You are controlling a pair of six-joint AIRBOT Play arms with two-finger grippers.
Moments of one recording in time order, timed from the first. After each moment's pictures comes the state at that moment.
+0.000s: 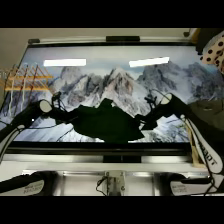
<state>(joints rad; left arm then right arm) -0.18 -1.34 0.85 1.16 -0.88 -1.74 0.13 -1.54 0.99 -0.98 1.26 1.43</state>
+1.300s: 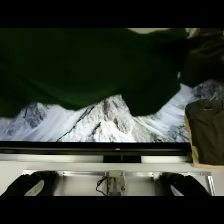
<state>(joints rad) -0.18 -0.88 1.93 1.33 -1.03 -1.62 0.40 -0.87 1.65 -1.34 1.20 1.58</state>
